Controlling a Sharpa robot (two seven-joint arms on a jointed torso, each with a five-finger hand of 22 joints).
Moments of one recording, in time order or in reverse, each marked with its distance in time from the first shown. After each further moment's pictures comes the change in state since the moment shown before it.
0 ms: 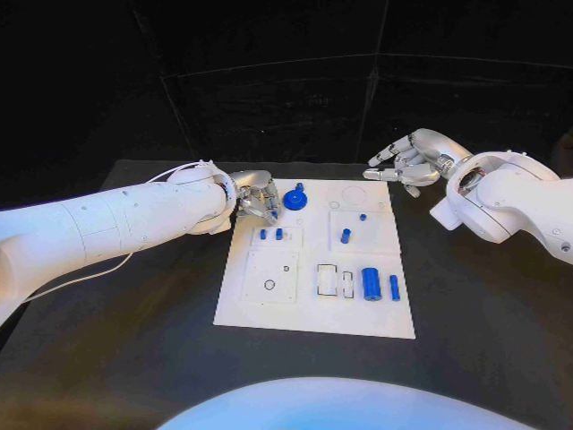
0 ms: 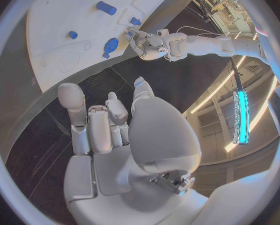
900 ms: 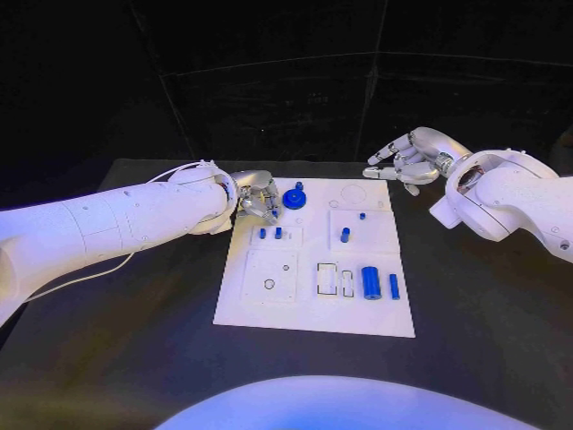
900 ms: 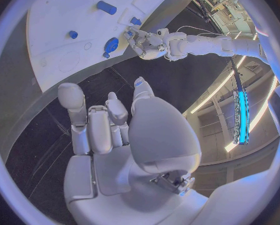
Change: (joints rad) left arm -0.003 0.005 -0.001 0.001 -0.002 -0.002 -0.009; left_hand -0.004 -0.004 0.003 -0.003 0.000 0.000 0.000 -0.004 -0.005 0.000 0.000 -0.009 -0.005 0.000 0.000 0.000 -0.004 0.000 0.000 0.000 0.000 0.002; right arm 0.000 0.001 0.000 -0.002 0.000 0.000 0.000; right_hand 0.000 0.000 0.000 0.000 0.000 0.000 0.000 0.000 0.000 0.000 0.000 0.000 0.000 0.000 0.000 0.000 0.000 0.000 0.000 0.000 0.000 0.000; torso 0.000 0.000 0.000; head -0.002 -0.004
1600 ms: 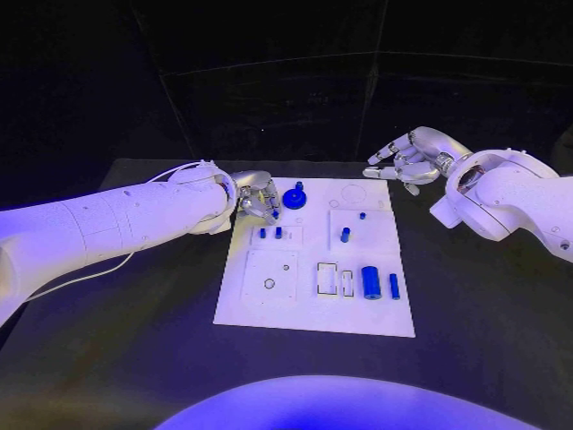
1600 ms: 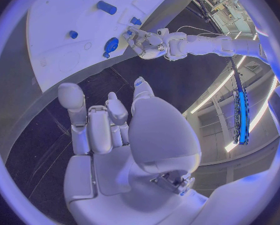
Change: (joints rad) left arm -0.001 0.000 0.000 -0.003 0.000 0.010 -0.014; left_hand -0.033 -0.033 0.008 -0.008 0.000 -0.054 0.021 -0.061 -0.020 -0.059 0.030 -0.062 -0.008 -0.004 0.011 -0.004 -0.025 0.000 -0.009 0.009 -0.006 -0.008; right arm 0.000 0.000 0.000 -0.001 0.000 0.000 0.000; right_hand 0.000 0.000 0.000 0.000 0.000 0.000 0.000 0.000 0.000 0.000 0.000 0.000 0.000 0.000 0.000 0.000 0.000 0.000 0.000 0.000 0.000 0.000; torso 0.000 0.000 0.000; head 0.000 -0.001
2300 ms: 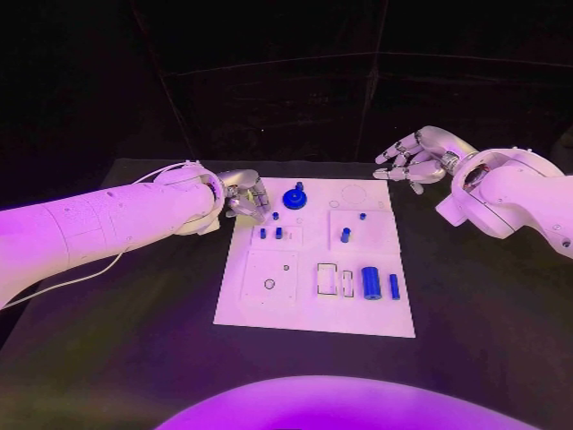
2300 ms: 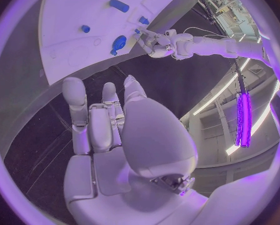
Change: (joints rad) left arm 0.000 -0.063 0.004 0.022 0.020 -0.026 0.008; left_hand 0.004 -0.004 0.019 -0.019 0.000 -0.030 0.013 -0.036 -0.001 -0.036 0.014 -0.034 0.000 0.000 0.007 0.000 -0.004 0.000 -0.006 0.014 -0.012 -0.010; right arm 0.000 -0.001 0.000 -0.047 -0.039 0.011 -0.004; right_hand 0.173 0.029 0.045 -0.071 -0.042 0.047 -0.014 0.026 0.002 -0.258 -0.013 -0.522 -0.471 0.002 -0.009 -0.068 -0.072 0.016 -0.017 -0.009 -0.052 -0.074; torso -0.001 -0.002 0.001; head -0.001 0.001
